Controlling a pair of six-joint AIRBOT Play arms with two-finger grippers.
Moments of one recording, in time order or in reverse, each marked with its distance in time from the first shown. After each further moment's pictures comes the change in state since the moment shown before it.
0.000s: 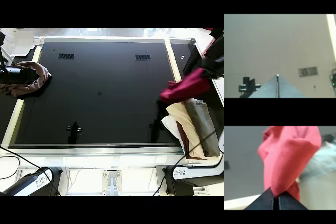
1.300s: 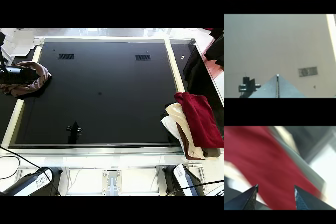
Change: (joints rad) left arm 0.000 0.000 0.000 -0.001 0.000 0.000; right arm -0.417 0.647 -0.581 0.080 -0.221 -0.041
